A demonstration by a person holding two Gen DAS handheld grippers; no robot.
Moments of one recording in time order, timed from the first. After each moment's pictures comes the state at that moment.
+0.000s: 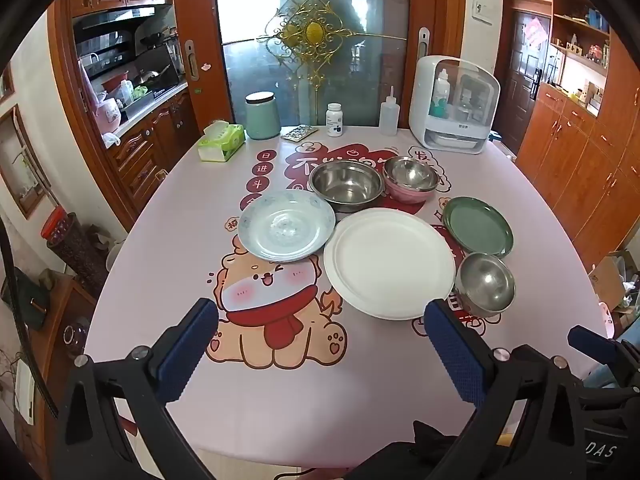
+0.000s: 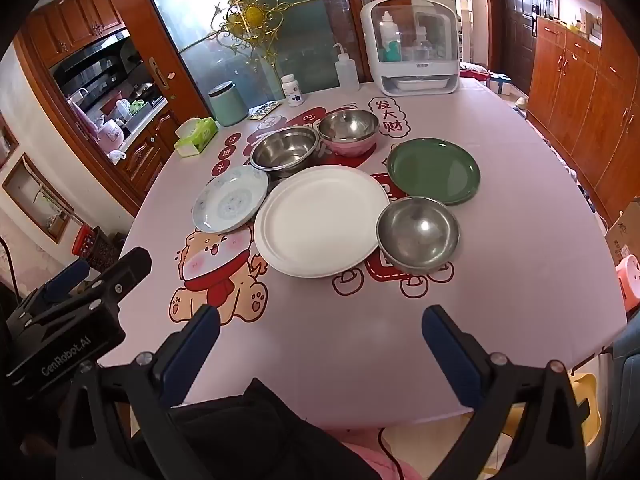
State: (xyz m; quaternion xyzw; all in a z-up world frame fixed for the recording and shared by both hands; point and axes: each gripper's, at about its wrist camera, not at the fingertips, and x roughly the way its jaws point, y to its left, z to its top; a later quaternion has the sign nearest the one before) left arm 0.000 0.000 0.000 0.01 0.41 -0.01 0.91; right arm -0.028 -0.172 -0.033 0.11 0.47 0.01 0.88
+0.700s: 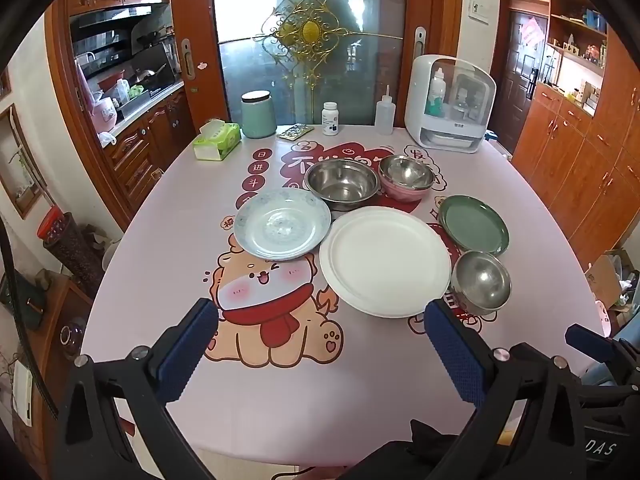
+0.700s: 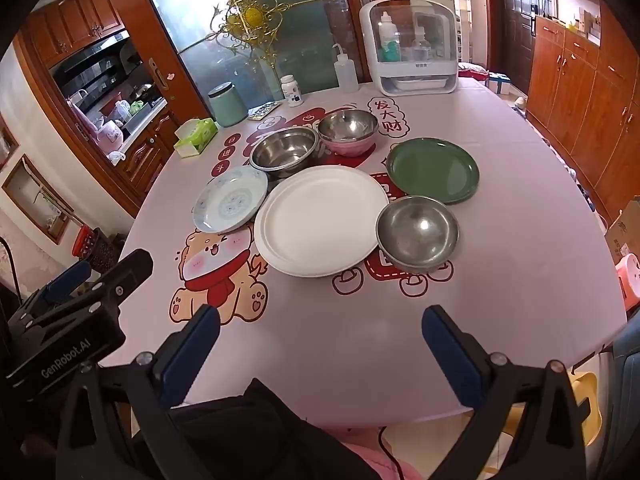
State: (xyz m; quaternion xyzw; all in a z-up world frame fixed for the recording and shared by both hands) left arm -0.004 -0.007 -0.004 0.01 0.41 -0.01 0.91; right arm -0.030 -0.173 -0.032 0.11 0.47 0.01 0.88
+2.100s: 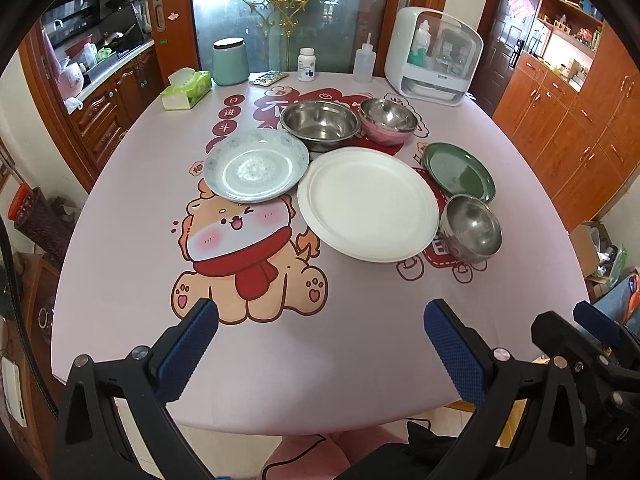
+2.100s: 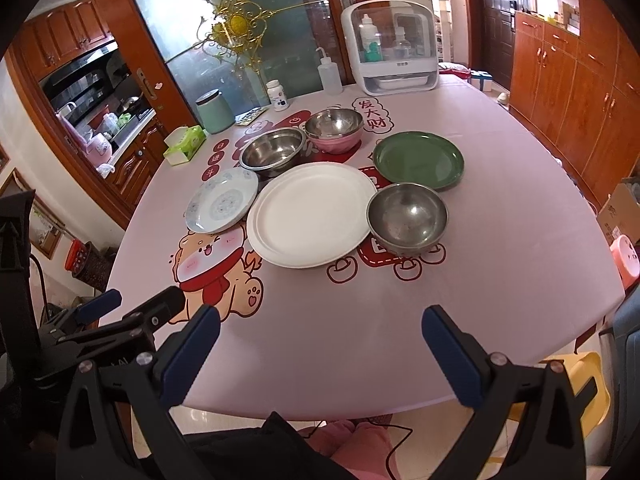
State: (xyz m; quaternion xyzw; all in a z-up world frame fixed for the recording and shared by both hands) left arm 0.002 0.010 -0.048 -0.01 0.48 -0.07 0.87; right arm -0.054 -0.162 -0.042 0.13 0.45 -0.03 0.88
